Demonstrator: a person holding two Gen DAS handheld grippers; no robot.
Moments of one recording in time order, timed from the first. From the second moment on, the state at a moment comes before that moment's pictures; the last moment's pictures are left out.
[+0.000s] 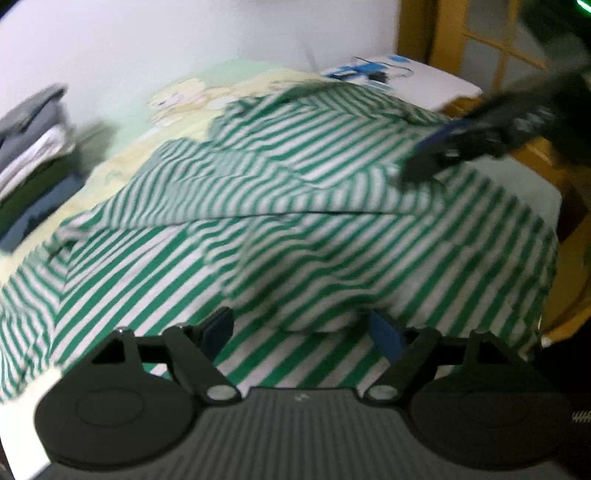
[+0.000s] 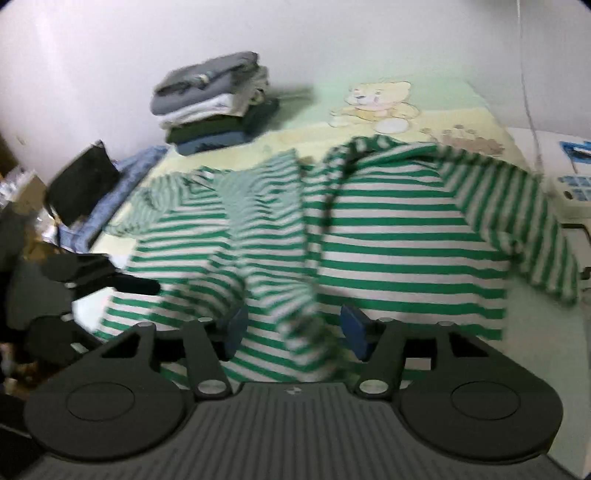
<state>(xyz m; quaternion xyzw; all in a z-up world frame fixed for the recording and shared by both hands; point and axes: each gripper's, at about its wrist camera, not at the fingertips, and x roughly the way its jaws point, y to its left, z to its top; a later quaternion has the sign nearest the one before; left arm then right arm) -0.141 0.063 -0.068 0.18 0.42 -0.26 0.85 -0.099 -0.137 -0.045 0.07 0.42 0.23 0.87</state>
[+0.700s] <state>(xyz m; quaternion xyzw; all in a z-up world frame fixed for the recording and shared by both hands) -0.162 0.044 -0.045 0.34 0.37 -0.19 0.85 -0.096 -0.166 -0.033 0.14 0.42 0.28 0.85</state>
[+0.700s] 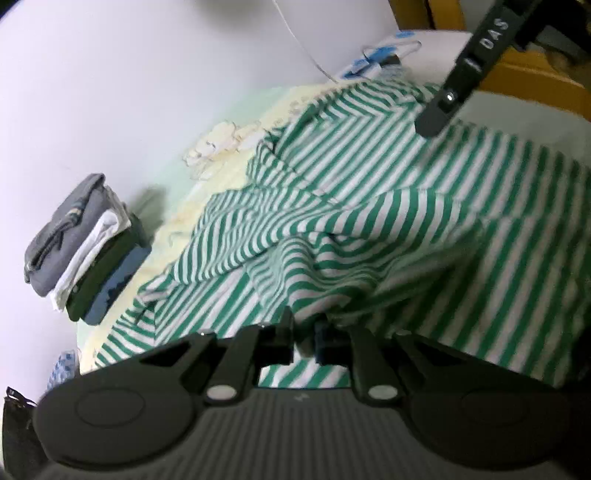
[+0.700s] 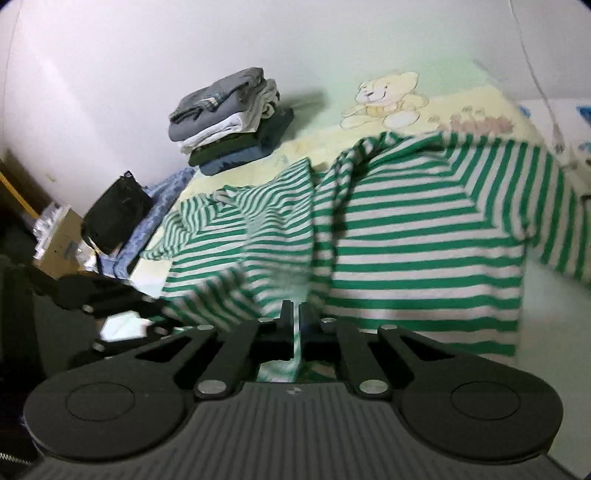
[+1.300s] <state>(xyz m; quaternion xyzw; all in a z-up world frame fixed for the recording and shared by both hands) -0.149 0.032 -0.083 0.33 0.40 -0.20 0.83 -0.078 -0.128 -0.085 0.13 0.48 0.30 0.81</state>
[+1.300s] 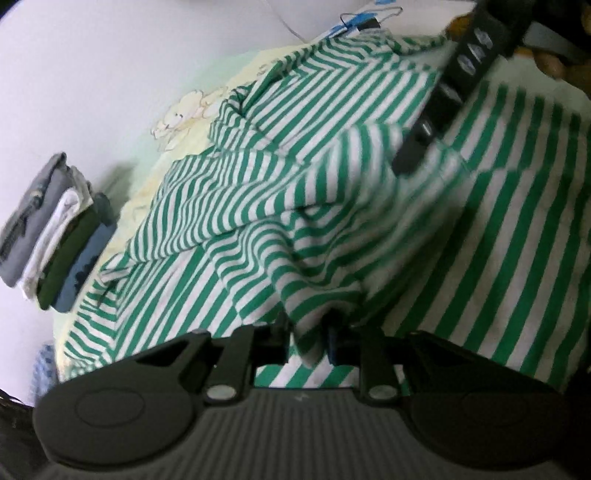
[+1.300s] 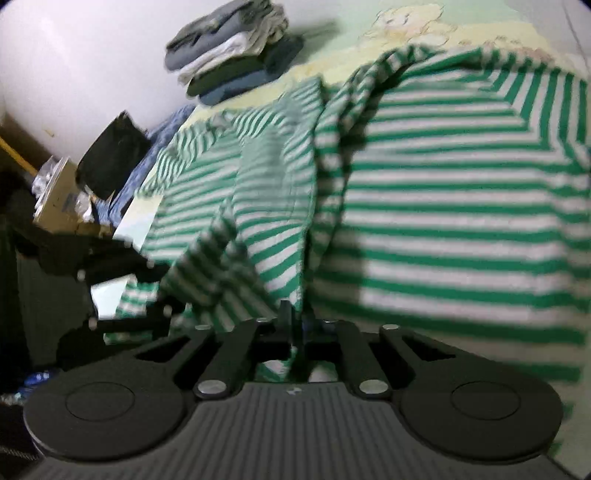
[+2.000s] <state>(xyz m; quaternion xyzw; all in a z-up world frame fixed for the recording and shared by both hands) -0.133 0.085 -0.044 0.27 0.41 -0.25 0.83 -0.043 -0.130 -0.027 0.05 0.41 0.29 0.86</state>
